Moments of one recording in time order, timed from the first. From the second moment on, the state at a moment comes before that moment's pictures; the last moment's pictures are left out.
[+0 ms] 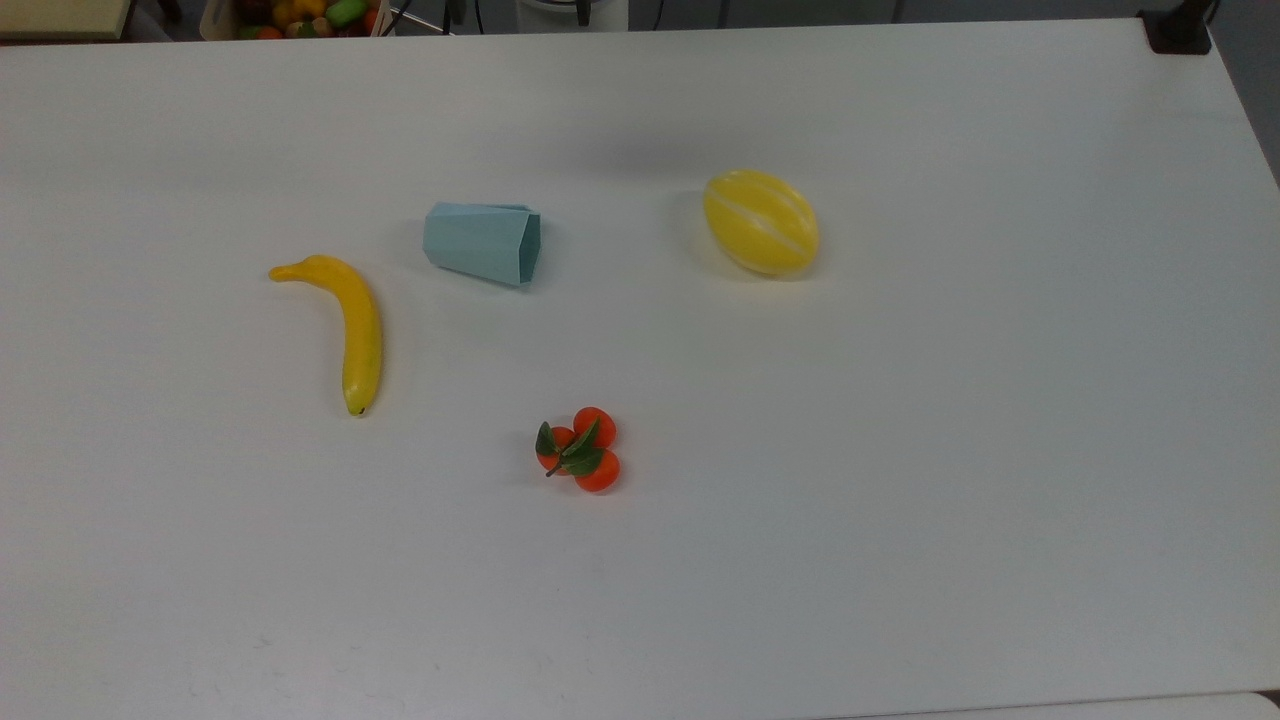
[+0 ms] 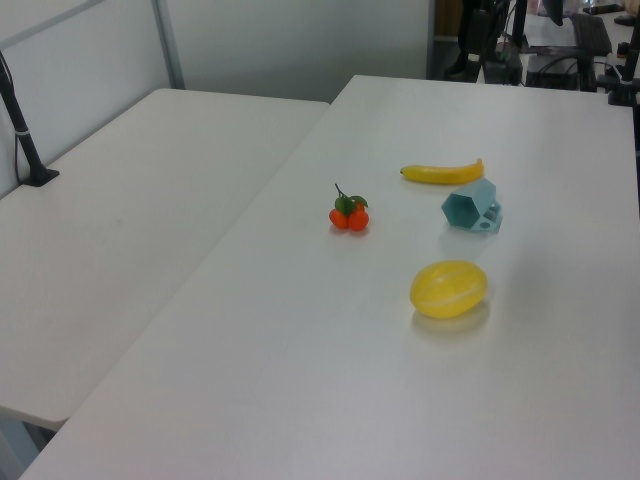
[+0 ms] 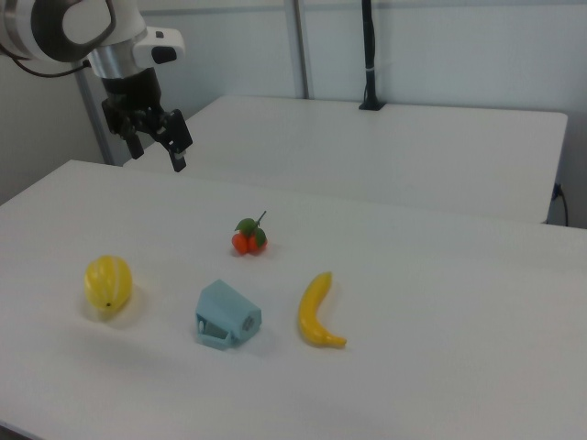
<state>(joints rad) 0.09 -0.04 -0.04 -1.64 0.05 1.72 0.06</state>
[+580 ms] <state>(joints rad) 0.09 -0.04 -0.04 -1.64 0.05 1.72 0.06</state>
